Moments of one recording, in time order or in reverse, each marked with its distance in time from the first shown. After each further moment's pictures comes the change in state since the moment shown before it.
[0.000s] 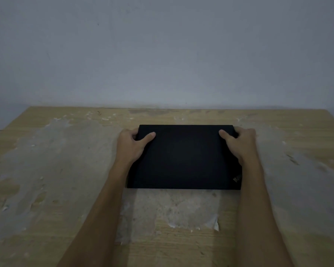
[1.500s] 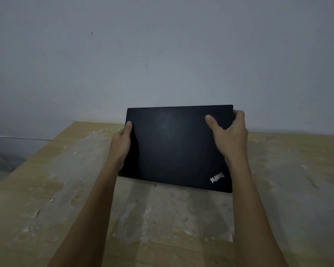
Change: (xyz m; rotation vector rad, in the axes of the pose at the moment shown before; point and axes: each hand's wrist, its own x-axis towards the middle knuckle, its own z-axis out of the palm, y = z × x) left_hand 0.002 0.036 -0.098 -0.254 0.210 -0.221; right_hand -0.074 -0.135 0.022 0.411 0.060 -0.304
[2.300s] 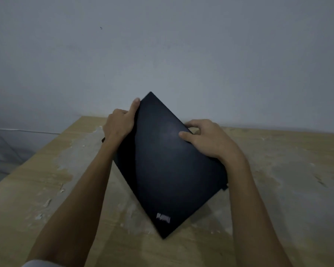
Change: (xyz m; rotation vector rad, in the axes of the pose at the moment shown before) left_hand 0.025 0.043 -0.021 0.615 0.161 0.213; right_hand -0.033 -0.049 0.022 -0.408 -0.693 -0.047
